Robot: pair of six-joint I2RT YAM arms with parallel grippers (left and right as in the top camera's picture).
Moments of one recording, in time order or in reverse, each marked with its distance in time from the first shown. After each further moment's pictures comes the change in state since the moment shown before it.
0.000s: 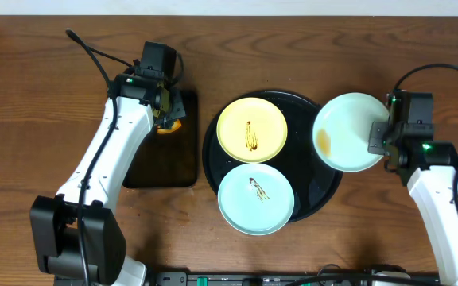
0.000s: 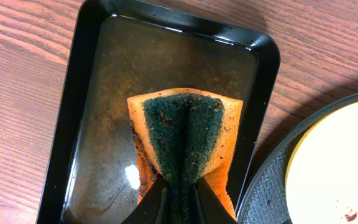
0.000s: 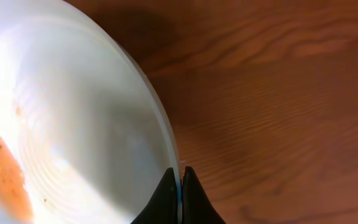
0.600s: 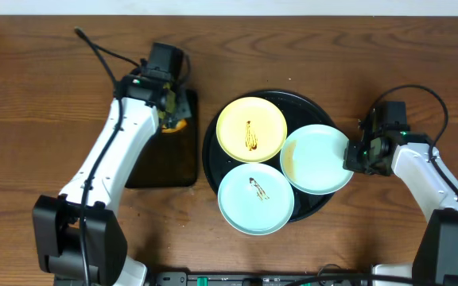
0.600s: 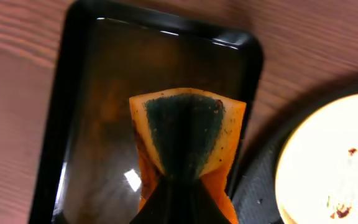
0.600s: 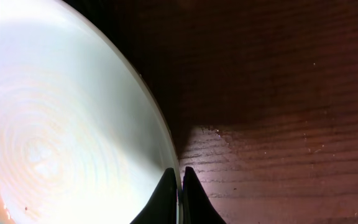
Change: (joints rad) left arm -0.026 0.000 0.000 0.011 -0.004 -0.004; right arm -0.046 0.283 -0.090 0.007 -0.383 0.089
